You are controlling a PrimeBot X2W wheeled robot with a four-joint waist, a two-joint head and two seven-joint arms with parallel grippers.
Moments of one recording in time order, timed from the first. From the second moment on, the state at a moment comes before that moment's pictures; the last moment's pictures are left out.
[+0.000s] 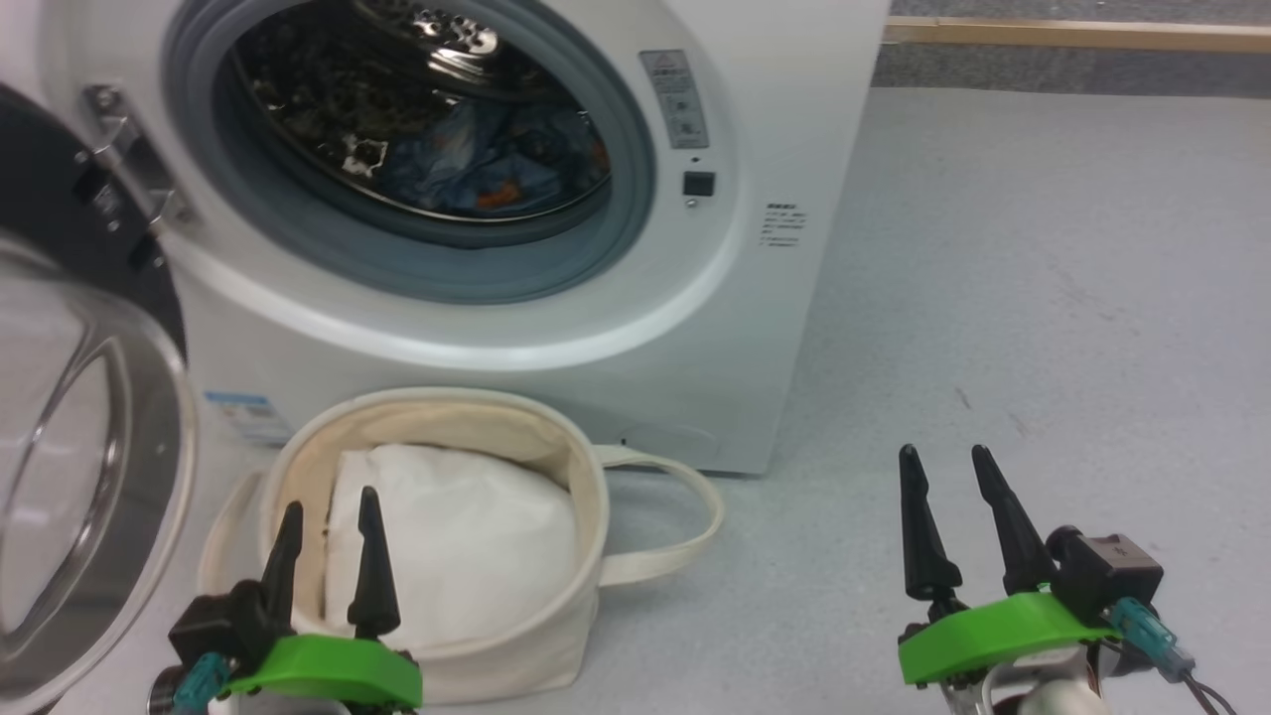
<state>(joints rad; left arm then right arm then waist) -0.11 0.04 -0.04 0.32 -0.30 0.11 -0.26 -0.05 -0.05 0.18 0.16 0.31 0.13 -0.25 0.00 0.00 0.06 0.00</state>
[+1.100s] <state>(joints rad) -0.12 0.04 -0.05 0.30 -0.25 0.16 -0.26 -0.06 -0.05 0.18 0.17 0.31 0.13 -0.25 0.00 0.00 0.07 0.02</state>
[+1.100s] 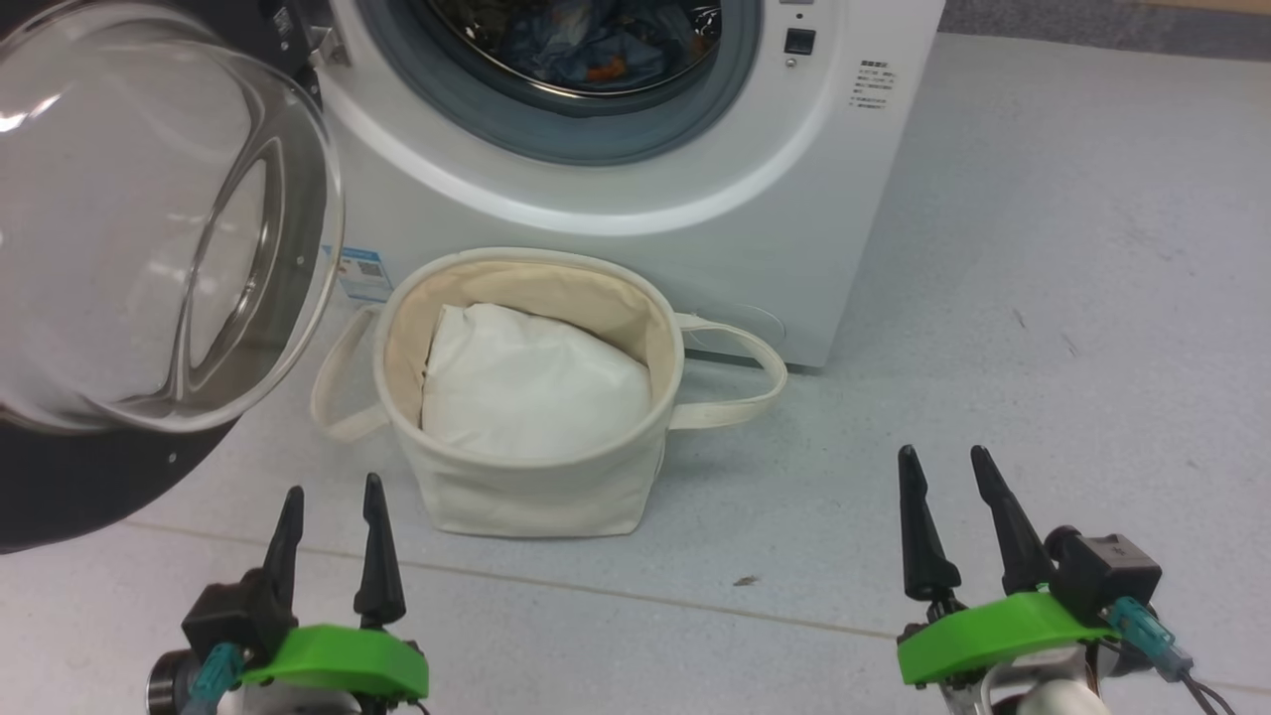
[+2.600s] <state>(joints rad) -0.07 0.04 -0.04 0.28 -0.22 0.17 -0.26 -0.03 -0.05 0.29 0.10 0.32 0.13 -0.25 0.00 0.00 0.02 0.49</state>
